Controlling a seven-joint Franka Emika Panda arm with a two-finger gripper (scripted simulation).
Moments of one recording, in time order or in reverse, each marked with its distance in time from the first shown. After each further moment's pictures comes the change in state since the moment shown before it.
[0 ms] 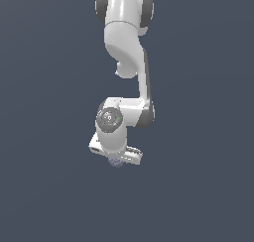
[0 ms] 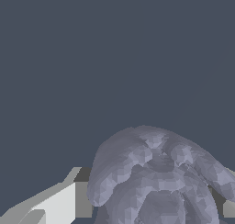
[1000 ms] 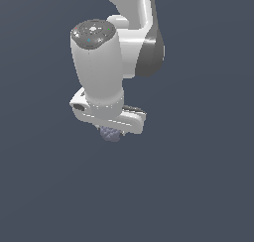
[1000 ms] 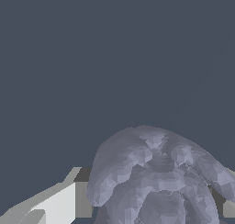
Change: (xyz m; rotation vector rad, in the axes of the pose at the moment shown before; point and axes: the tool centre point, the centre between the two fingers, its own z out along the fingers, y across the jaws) arm -0.023 0.014 -0.190 0.001 0.002 0.001
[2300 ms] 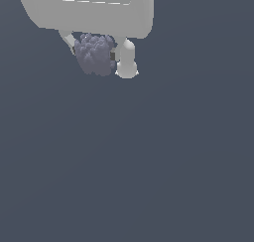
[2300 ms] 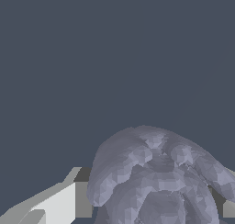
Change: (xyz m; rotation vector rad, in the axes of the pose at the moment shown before) arm -0.021 0.015 -0.240 -0.001 0.001 0.000
